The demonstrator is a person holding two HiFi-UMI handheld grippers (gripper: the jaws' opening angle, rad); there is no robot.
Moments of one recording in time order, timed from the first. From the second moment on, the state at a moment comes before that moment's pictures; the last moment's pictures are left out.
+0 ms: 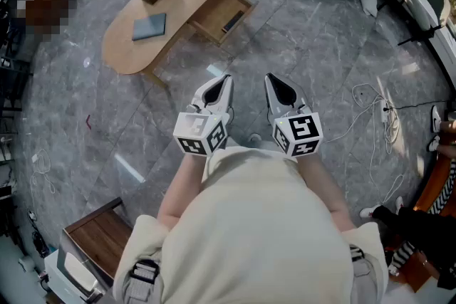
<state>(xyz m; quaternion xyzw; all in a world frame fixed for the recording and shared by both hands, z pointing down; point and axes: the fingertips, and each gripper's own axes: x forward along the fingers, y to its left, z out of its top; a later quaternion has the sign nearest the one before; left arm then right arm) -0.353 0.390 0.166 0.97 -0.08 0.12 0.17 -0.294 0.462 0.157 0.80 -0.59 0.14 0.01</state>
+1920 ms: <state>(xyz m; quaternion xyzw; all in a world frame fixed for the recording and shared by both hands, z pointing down) -0.225 0.261 0.232 0.93 -0.23 0.12 0.25 -0.129 0.361 0.190 0.73 -0.66 0.17 0.04</state>
